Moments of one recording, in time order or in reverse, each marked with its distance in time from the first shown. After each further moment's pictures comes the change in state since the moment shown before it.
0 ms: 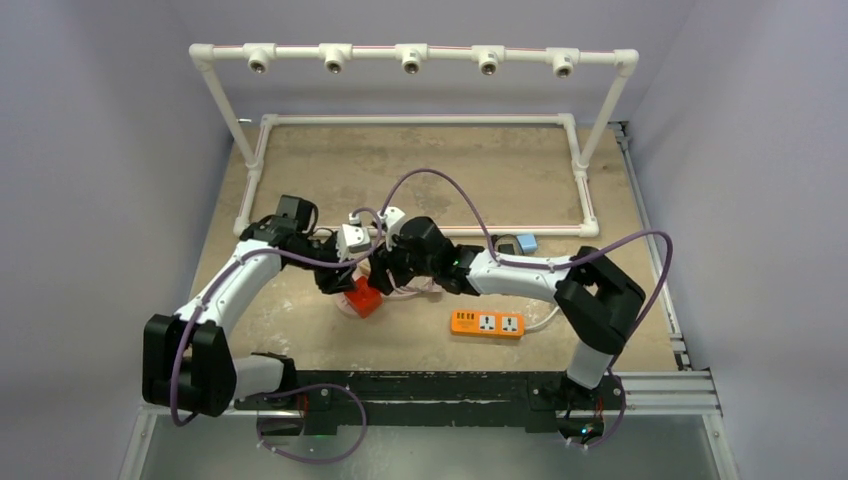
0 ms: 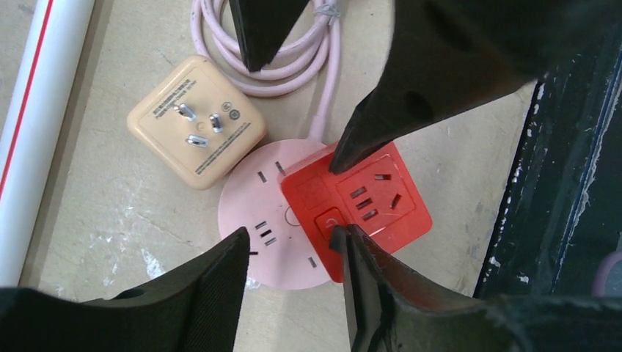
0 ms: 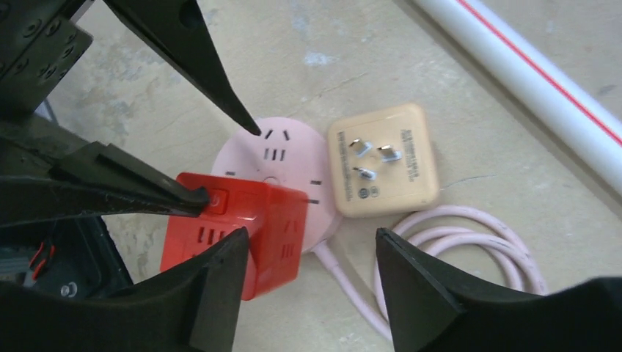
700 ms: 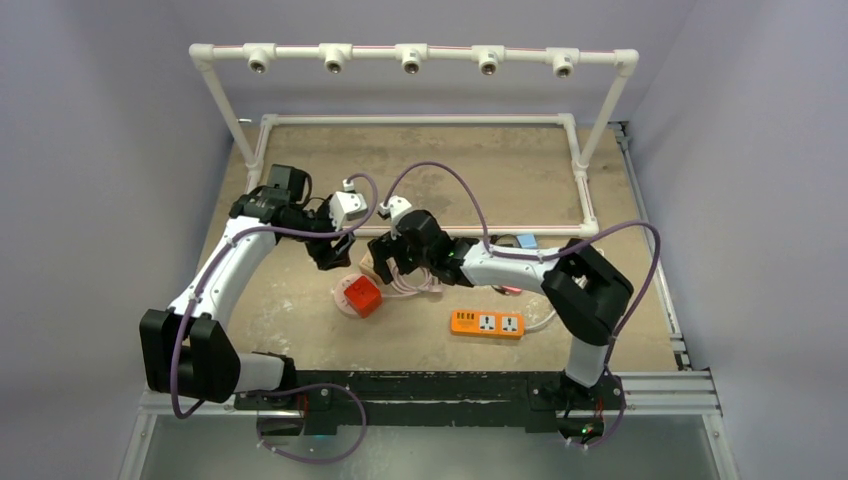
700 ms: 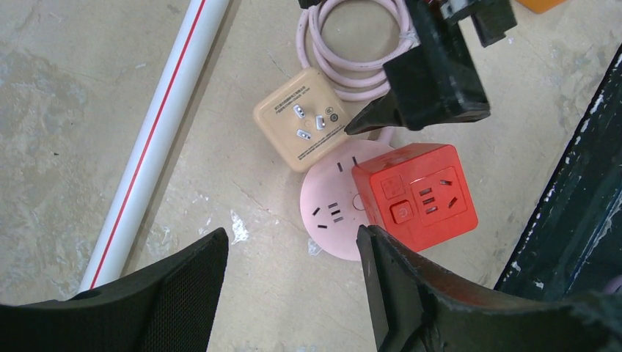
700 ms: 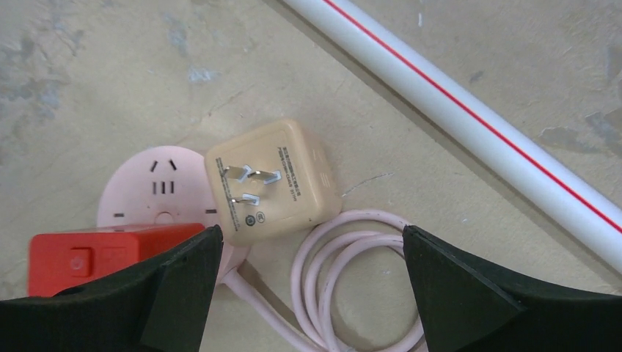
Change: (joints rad) left arm 0.018 0.068 0.276 -0.124 -0.114 -0.098; right arm -0.038 0.047 0.070 -0.077 0.200 -0.026
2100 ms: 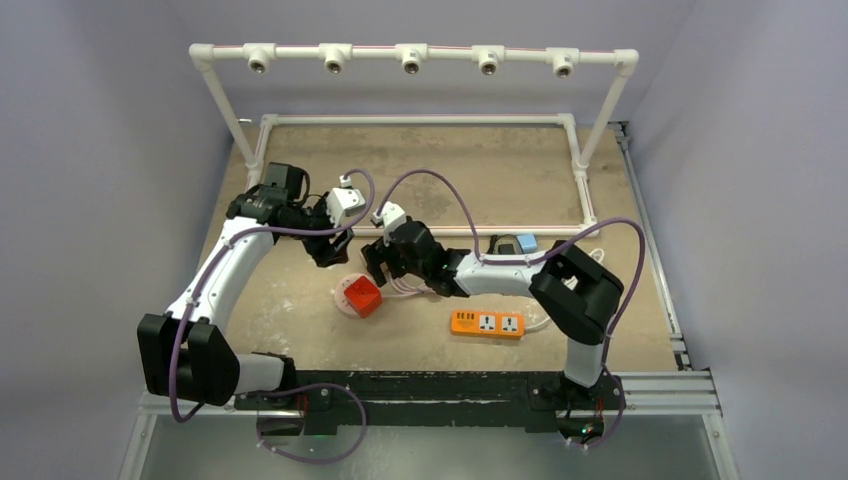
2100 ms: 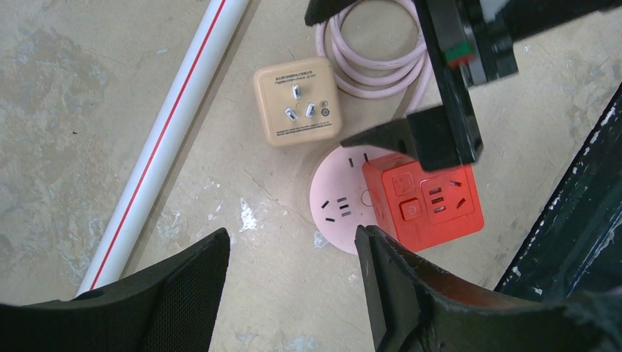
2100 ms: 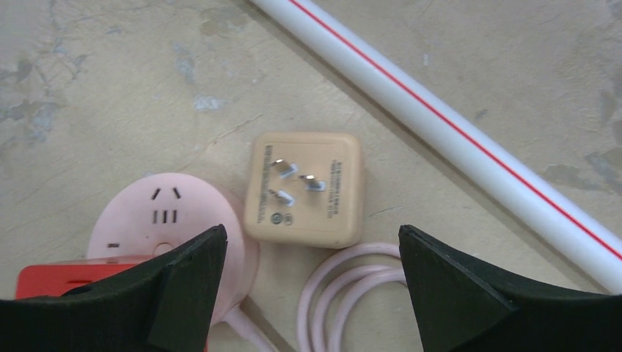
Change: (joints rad) left arm 0.005 -0.013 0.014 0.003 -0.046 -0.052; right arm 0.037 0.060 -0.039 0.174 0.089 -0.050
